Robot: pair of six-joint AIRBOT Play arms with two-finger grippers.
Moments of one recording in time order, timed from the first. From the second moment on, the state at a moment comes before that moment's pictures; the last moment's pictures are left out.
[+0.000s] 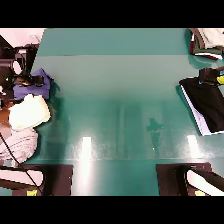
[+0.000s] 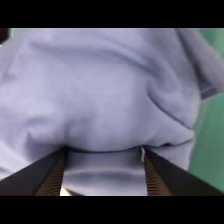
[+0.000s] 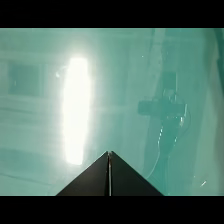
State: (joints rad) left arm 0.16 -1.59 1.39 1.73 -0.90 -1.62; right arm -0.17 -1.11 1.44 -1.28 1.52 1.50
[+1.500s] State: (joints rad) left arm -0.40 -1.43 1.87 1.04 -1.36 -1.17; right arm -0.17 -1.11 1.44 -1.27 1.44 1.50
